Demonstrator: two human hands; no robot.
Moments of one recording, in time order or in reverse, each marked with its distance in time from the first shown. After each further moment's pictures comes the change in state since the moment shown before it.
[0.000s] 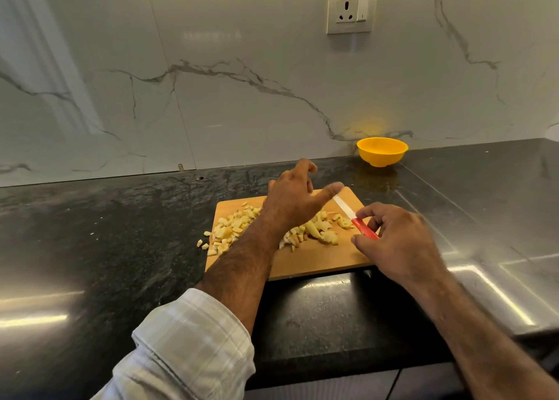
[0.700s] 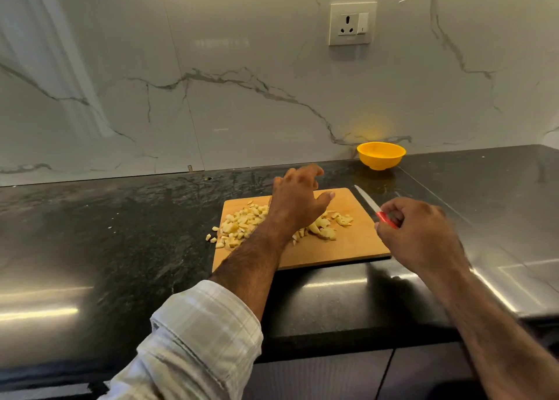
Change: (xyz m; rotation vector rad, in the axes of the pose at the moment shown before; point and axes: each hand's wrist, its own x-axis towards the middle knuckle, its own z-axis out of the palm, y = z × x) left_hand -0.011 0.006 0.002 0.160 0.108 0.106; right_hand -0.009 0.011 -0.032 -0.153 0.101 0.007
